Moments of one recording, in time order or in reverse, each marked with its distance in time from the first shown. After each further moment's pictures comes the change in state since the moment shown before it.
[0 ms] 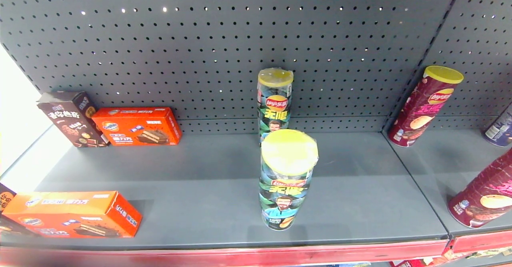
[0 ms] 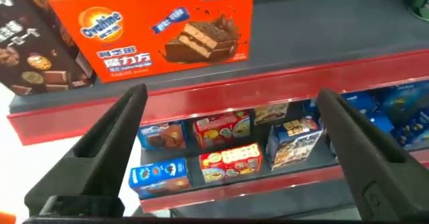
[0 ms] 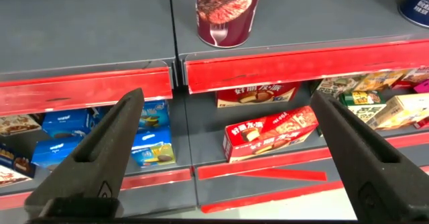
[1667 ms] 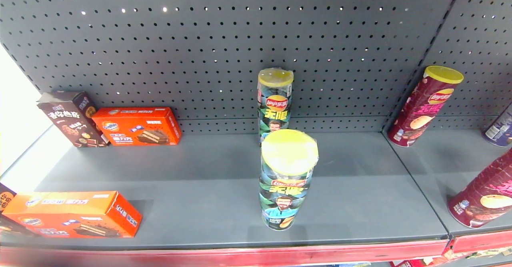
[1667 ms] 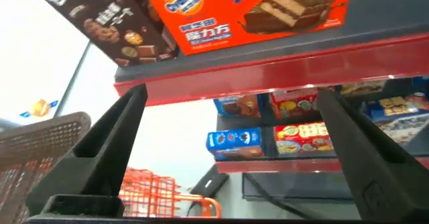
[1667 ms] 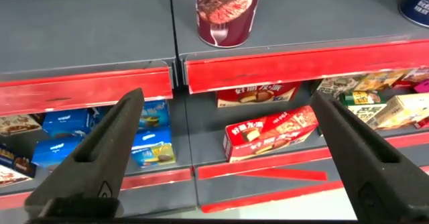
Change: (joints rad) left arm 0.173 0.087 -0.047 0.054 0.133 0.205; right arm 0.001 0.000 0.000 0.000 0.000 0.001
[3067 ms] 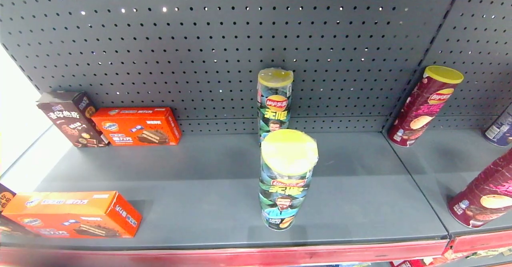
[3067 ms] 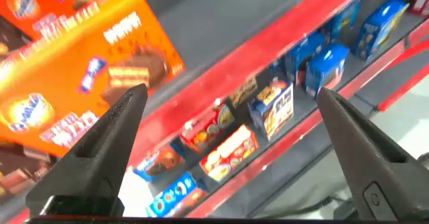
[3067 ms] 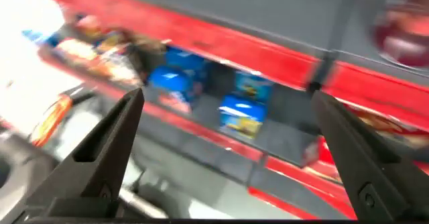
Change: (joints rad) left arm -0.610 0.066 -0.029 0.005 -0.052 0.094; right arm 0.463 0.176 -0.016 -0.017 0.108 -0.057
